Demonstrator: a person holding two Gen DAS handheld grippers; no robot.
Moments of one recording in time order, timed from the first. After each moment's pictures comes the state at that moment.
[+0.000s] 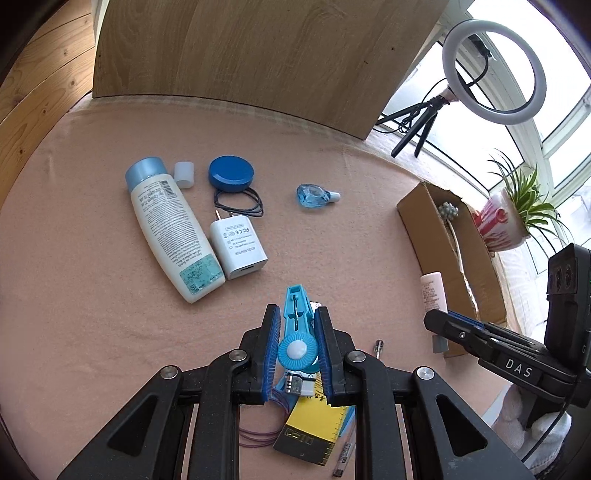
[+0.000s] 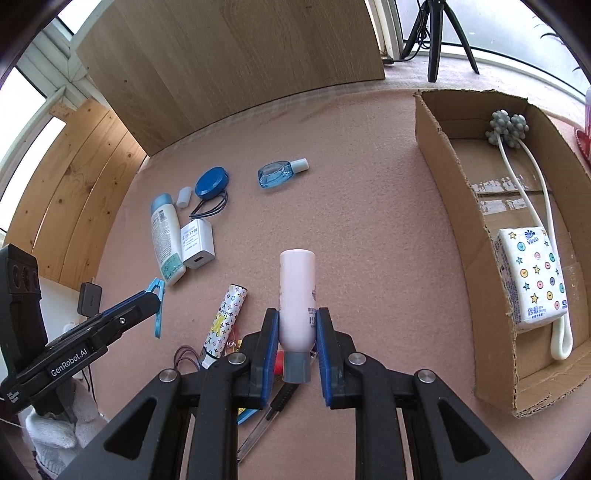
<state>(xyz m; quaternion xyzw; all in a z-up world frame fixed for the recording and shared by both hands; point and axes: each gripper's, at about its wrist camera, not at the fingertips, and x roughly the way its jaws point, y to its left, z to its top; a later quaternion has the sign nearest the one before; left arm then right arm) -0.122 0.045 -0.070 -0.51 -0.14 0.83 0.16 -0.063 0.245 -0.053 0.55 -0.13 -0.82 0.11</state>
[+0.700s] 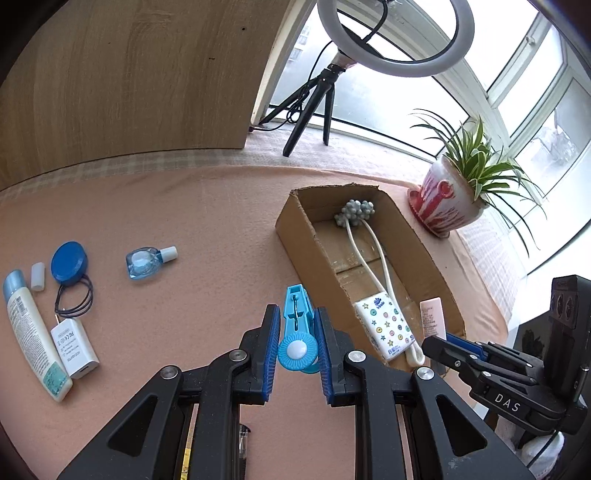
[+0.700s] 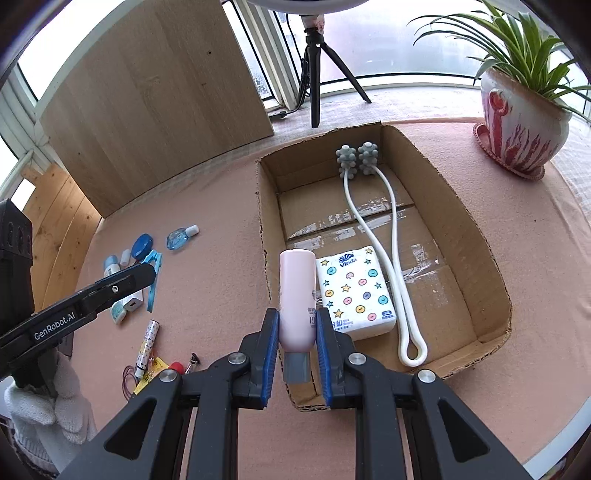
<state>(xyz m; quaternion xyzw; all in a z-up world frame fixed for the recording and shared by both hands) -0.171 0.208 -0.034 -0.49 -0.07 0.83 0.27 -0.032 0.375 -0.025 0.49 -0.15 -0.86 0.00</state>
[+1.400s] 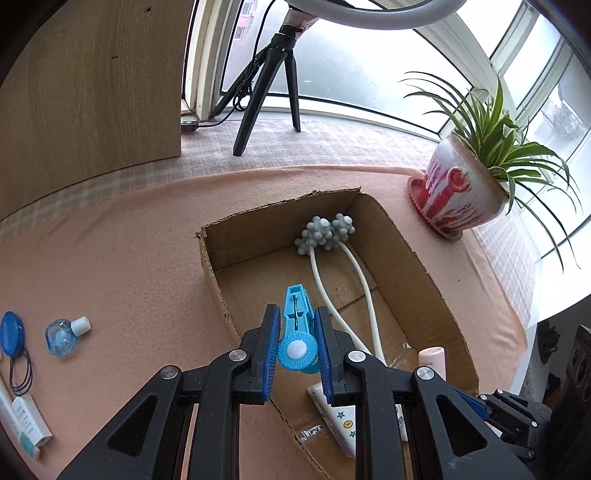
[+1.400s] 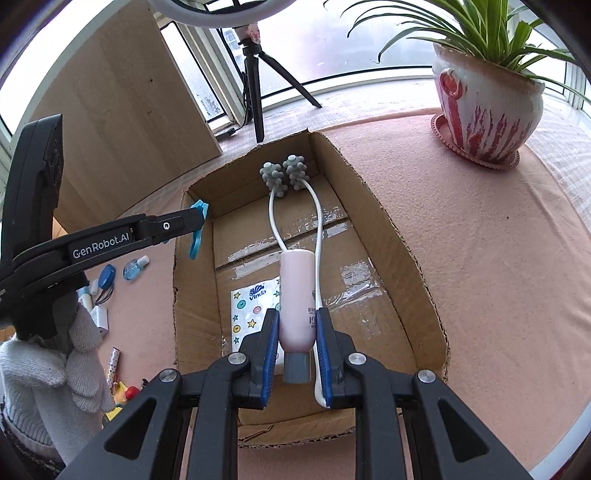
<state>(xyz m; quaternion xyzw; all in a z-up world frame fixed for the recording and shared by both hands) -0.237 0.324 -0.062 -0.51 -0.02 0.82 0.27 -0.051 0.431 -0.047 0.49 -0.17 -0.86 -0.02</state>
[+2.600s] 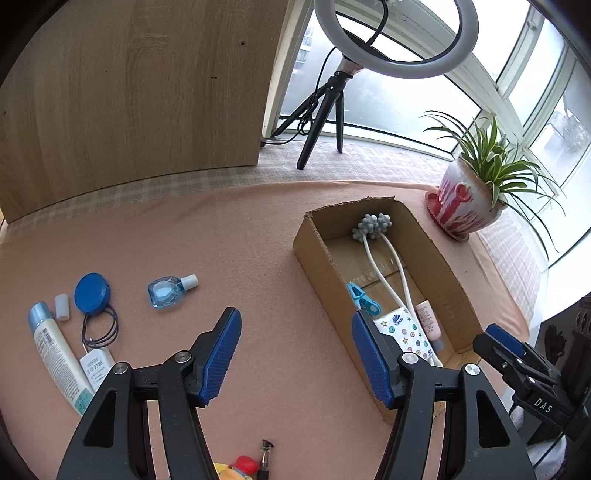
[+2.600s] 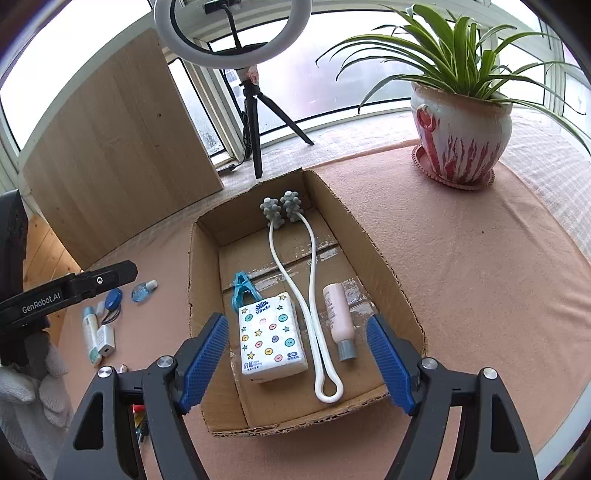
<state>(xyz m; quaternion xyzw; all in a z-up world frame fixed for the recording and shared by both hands) -0.186 0.202 -0.019 -0.48 -0.03 0.85 0.23 -0.017 0.427 -0.019 0.41 -0.18 -0.89 -0.05</state>
